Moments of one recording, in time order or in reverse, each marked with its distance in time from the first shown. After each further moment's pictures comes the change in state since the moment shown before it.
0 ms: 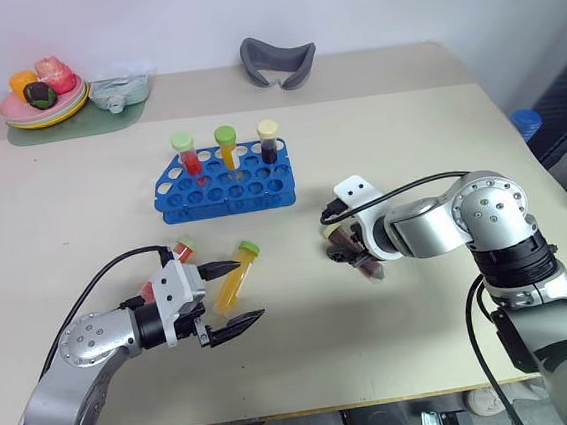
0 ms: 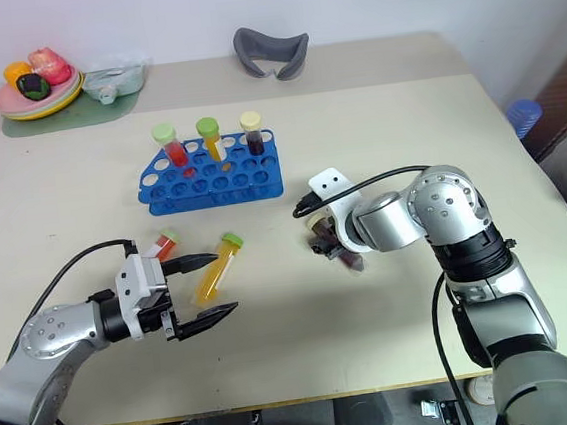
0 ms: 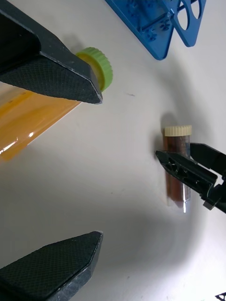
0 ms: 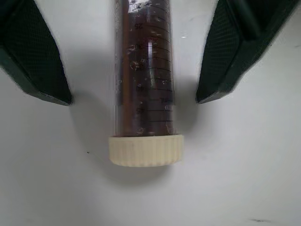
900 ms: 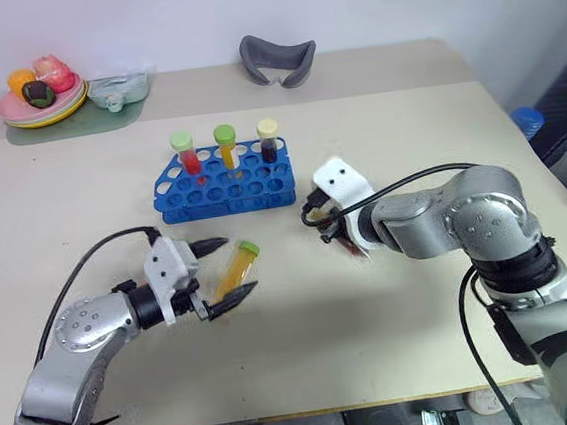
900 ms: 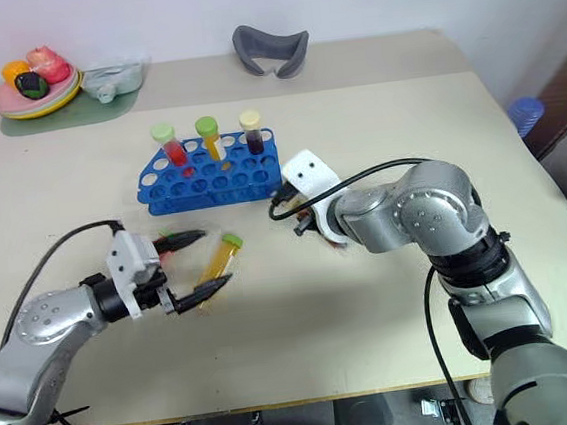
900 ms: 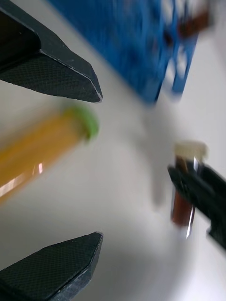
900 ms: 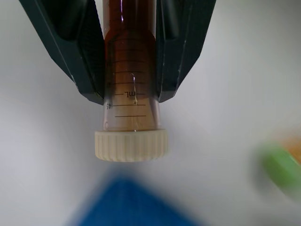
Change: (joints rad) left arm -0.089 -0.057 0.109 -0.002 -0.051 0.107 0.156; right arm -0.052 -0.033 0.126 -0.322 -0.389 -0.288 0.416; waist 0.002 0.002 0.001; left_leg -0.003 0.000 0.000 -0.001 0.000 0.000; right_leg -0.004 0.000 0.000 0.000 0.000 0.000
